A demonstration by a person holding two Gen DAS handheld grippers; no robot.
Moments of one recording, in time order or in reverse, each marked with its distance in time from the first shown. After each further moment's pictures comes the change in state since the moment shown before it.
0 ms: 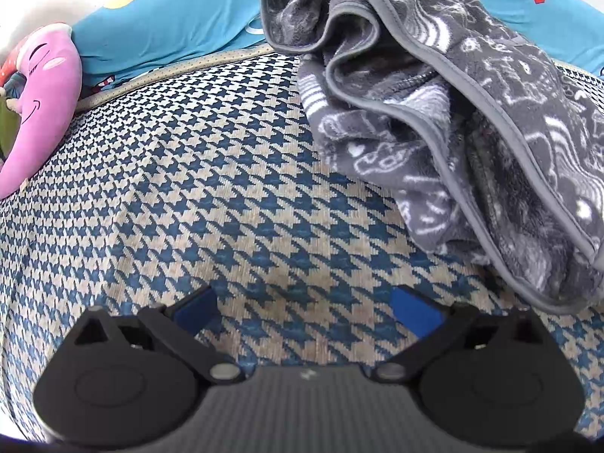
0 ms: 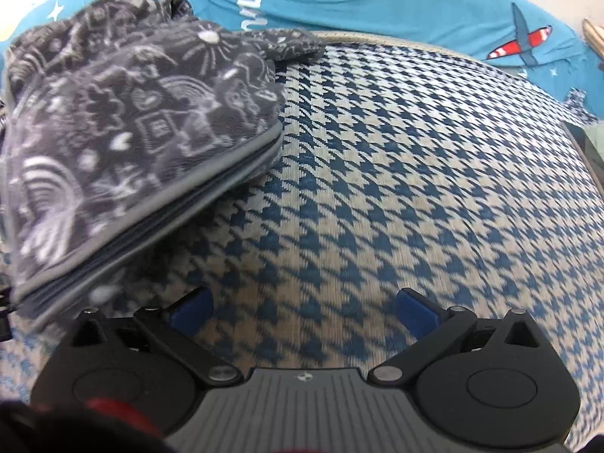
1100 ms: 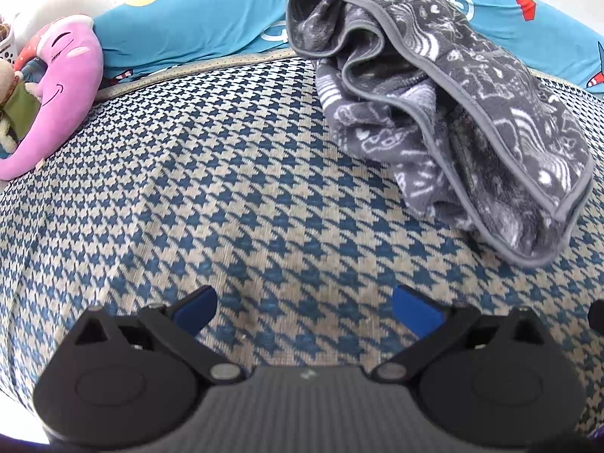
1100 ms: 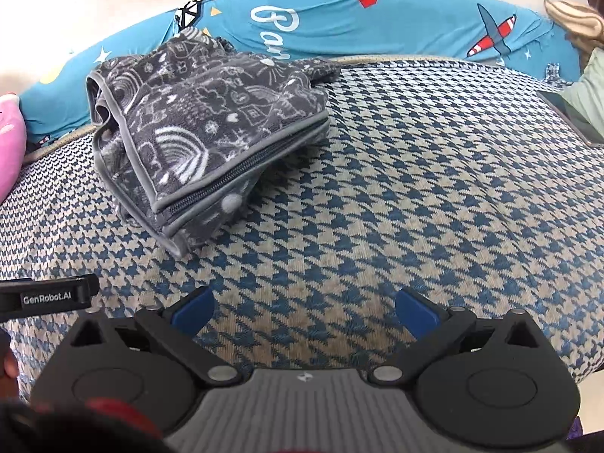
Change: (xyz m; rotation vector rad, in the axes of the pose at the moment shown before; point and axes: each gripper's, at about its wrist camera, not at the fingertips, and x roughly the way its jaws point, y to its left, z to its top) left arm -0.037 0.004 -0.032 -0.082 -0.017 0.026; right arm -0.068 0.023 -0.081 0.119 -0.118 0.093
